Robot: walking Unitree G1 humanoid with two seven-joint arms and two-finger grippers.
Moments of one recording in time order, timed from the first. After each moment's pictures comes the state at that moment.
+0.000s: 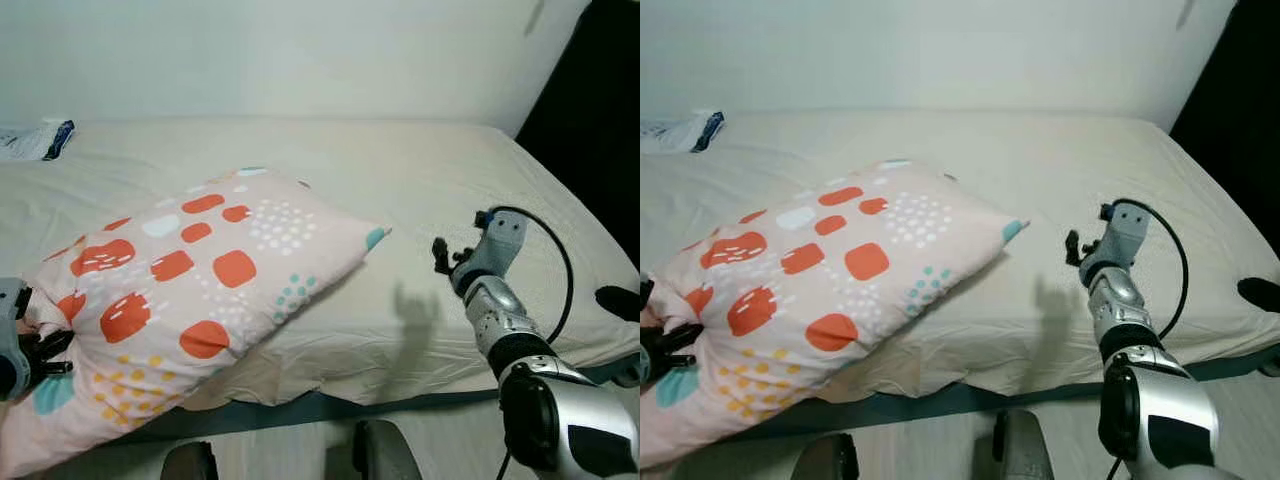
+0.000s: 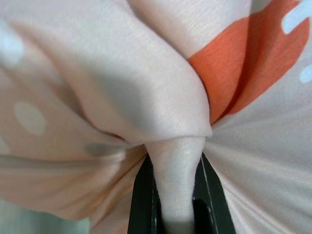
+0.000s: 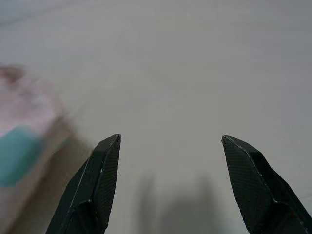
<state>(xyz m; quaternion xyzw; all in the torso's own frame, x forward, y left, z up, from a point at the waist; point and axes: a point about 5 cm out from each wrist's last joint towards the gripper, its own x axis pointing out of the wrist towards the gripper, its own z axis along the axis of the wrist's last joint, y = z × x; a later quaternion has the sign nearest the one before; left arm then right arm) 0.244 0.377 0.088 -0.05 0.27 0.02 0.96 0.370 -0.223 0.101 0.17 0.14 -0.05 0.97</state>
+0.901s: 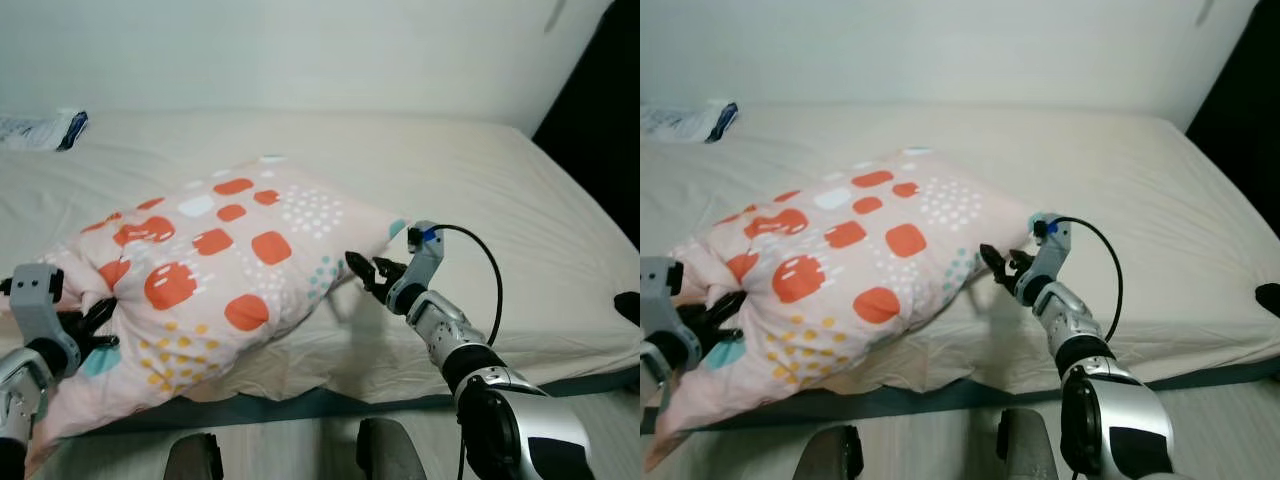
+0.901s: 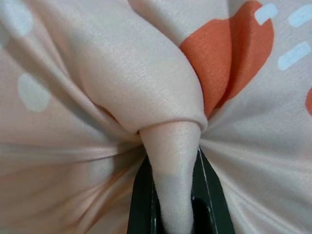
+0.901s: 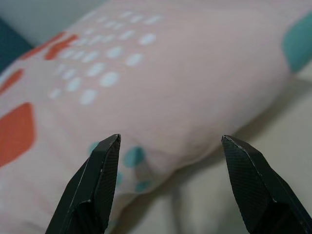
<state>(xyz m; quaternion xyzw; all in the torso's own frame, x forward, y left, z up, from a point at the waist) 0.272 0.326 0.096 -0.09 0.14 -0.03 0.99 0.366 -0.154 0.089 0.22 0.12 0.15 0.96</state>
